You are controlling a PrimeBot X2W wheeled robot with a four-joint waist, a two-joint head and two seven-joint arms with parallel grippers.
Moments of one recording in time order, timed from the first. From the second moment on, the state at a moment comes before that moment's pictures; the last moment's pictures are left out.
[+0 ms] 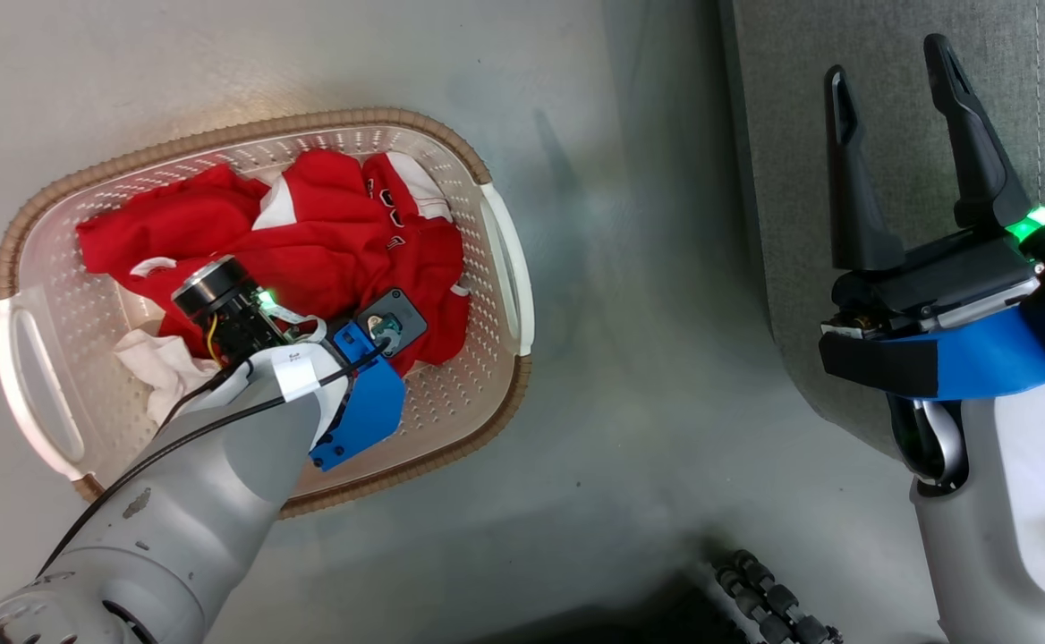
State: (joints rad) left arm -0.98 0.16 -1.25 1.25 -0.34 -0.13 -0.02; right arm -0.51 -0.11 0.08 0.02 0.11 0.13 -0.26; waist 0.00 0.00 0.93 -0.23
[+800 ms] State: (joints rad) left arm -0.91 0.08 -1.26 1.21 -0.44 -0.13 -0.26; right arm -0.44 -0.14 0.06 0.07 0.08 0.13 -0.26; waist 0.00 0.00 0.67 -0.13
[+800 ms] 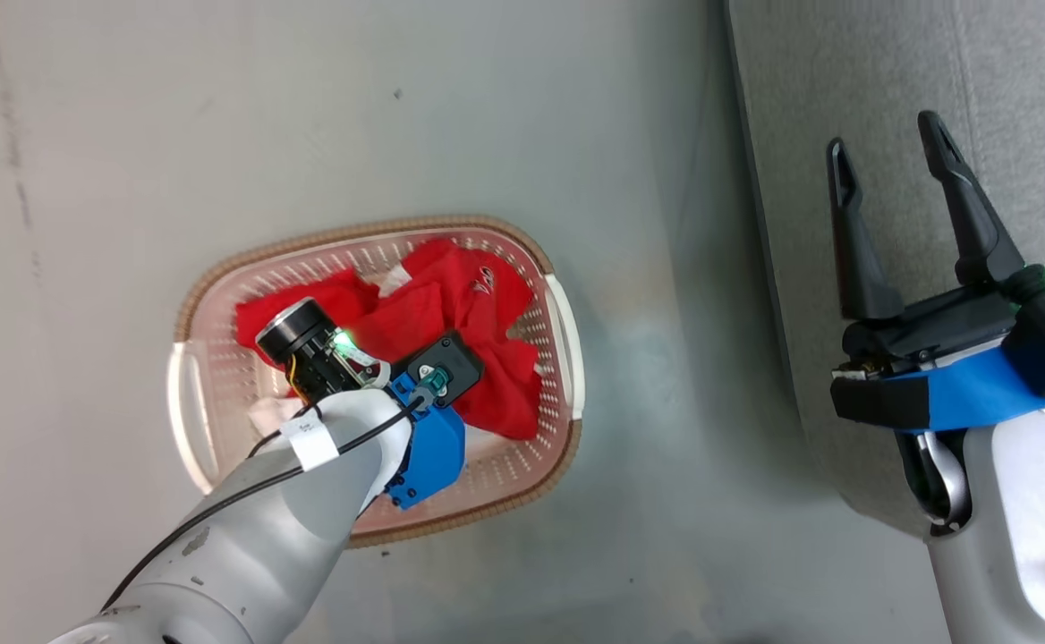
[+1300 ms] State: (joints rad) left arm -0.78 0.18 -1.09 0.94 -0.46 -0.09 -0.26; right arm -0.32 -0.13 0.06 0.11 0.08 0.13 -0.26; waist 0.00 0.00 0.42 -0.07
